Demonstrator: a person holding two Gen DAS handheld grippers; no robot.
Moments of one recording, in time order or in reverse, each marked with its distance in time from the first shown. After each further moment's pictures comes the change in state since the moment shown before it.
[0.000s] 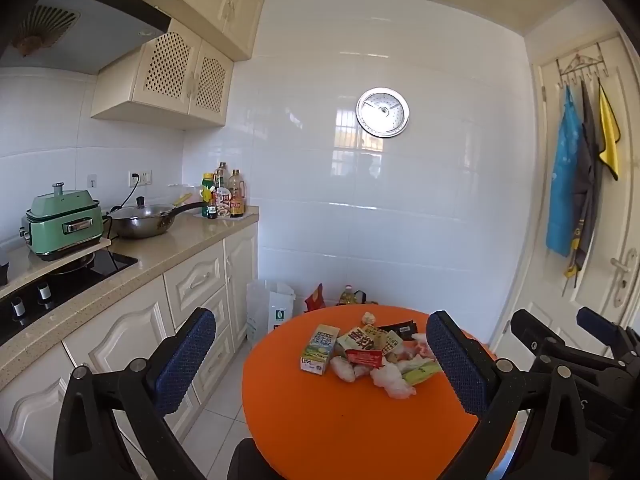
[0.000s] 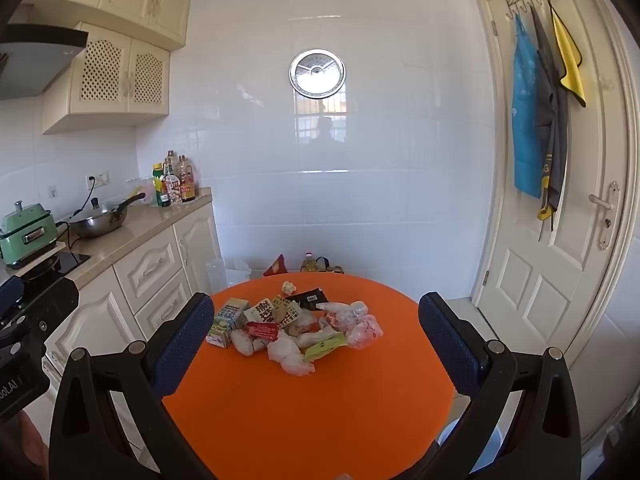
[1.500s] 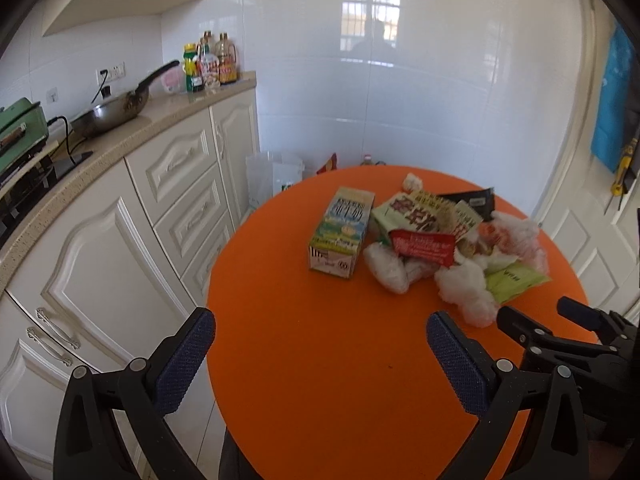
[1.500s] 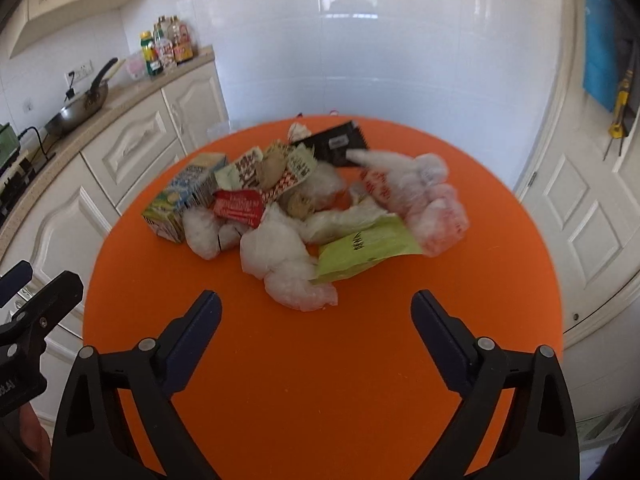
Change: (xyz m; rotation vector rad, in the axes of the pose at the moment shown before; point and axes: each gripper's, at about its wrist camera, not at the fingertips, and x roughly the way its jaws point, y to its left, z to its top) left arm 0.316 -0.005 -0.037 0.107 0.394 0.092; right arm 0.230 0.007 -0.106 -0.032 0.535 0.103
